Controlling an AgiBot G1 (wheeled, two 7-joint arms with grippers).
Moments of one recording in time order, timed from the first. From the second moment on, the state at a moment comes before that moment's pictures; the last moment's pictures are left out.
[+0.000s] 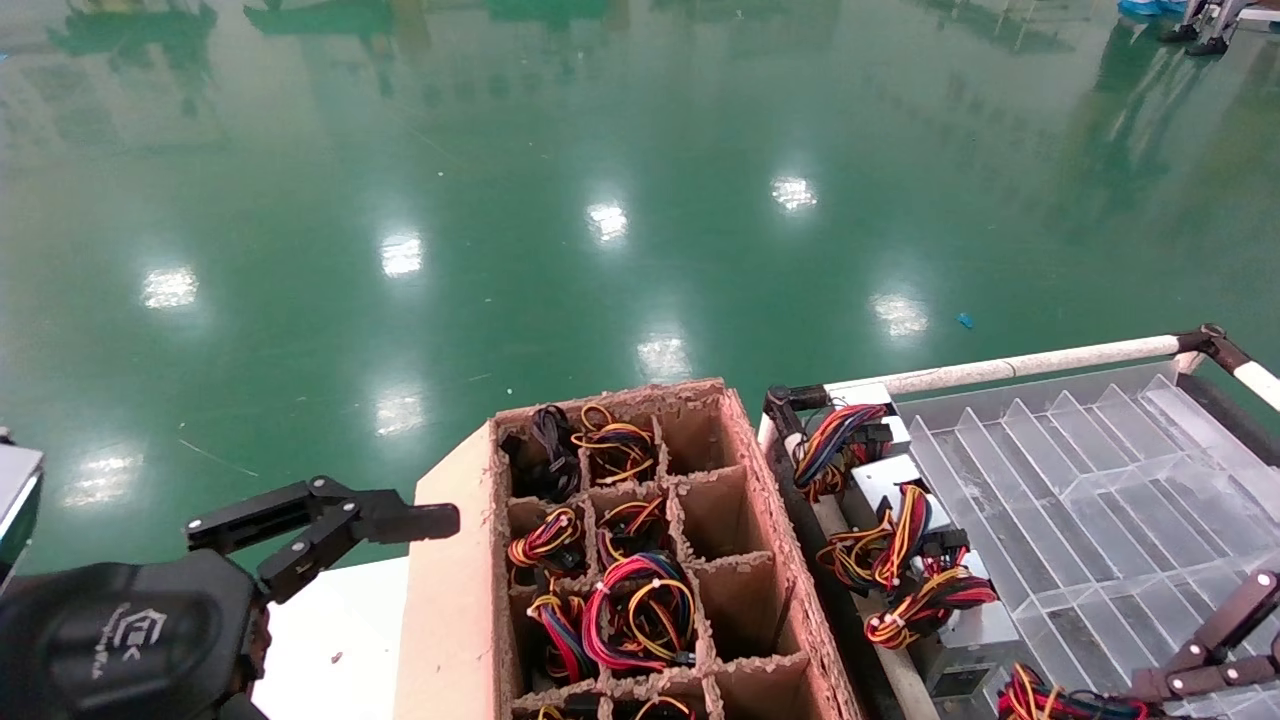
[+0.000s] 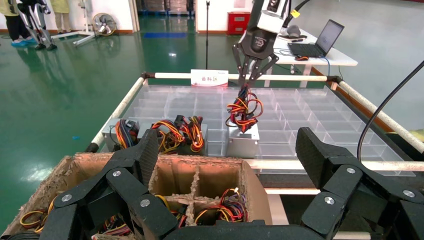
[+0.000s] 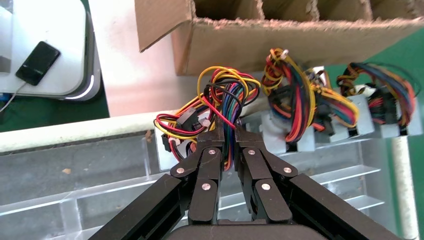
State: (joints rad) left arm -1.09 0.59 0.34 -1.27 0.69 1.47 -0.16; right arm 2.26 -0.32 -1.49 1.20 -1.14 -1.60 -0.08
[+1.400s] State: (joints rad) left arm -1.09 0.59 0.34 -1.27 0.69 1.47 -0.16; right arm 2.48 -0.52 -2.10 0.88 -0.81 -1.60 -0.34
